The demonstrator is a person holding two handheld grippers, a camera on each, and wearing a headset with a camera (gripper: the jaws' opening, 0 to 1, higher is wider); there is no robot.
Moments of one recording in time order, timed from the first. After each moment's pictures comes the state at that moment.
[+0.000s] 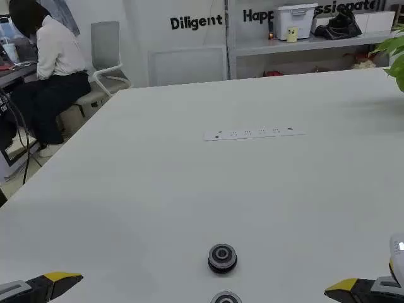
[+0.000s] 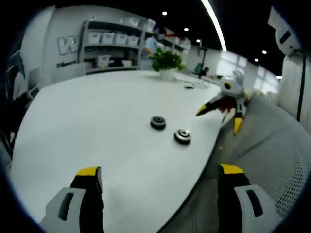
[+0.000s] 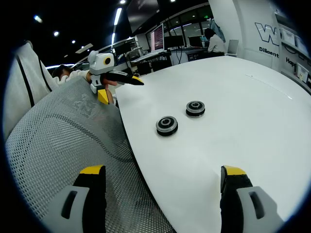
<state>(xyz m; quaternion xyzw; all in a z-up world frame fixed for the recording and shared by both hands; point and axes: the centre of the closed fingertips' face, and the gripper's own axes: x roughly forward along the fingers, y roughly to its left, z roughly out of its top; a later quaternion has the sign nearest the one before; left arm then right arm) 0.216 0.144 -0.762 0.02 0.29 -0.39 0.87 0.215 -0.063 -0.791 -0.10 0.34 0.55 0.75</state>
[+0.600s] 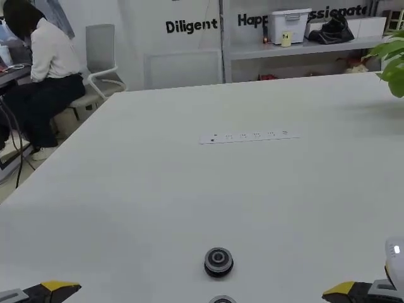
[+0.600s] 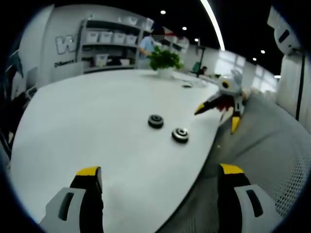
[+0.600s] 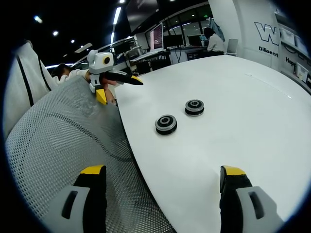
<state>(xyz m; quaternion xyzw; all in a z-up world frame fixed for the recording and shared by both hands) 0.218 0.144 -0.760 0.02 0.29 -0.39 0.87 0.217 -0.064 -0.790 -0.10 0.34 0.55 0.76</state>
